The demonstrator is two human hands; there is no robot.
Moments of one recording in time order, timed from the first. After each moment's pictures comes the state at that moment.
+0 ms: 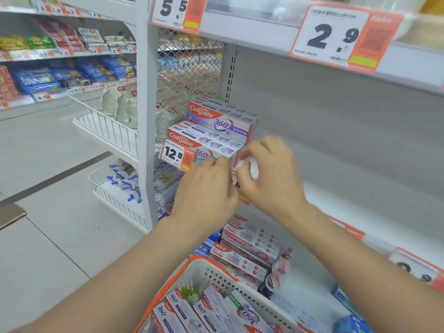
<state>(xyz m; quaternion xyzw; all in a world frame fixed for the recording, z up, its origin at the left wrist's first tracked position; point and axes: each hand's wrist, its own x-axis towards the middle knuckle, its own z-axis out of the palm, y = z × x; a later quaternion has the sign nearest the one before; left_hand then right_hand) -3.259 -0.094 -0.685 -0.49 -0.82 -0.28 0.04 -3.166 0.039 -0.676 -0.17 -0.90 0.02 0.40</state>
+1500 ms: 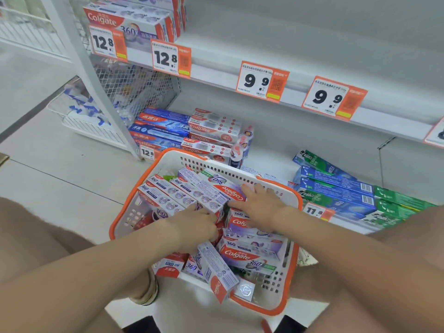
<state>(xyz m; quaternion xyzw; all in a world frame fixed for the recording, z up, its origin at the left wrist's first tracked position) -3.081 -0.208 -0.872 -0.77 -0.52 0.28 -0.22 -2.913 -0.065 -0.895 -0.19 -0.93 0.02 -0.31</state>
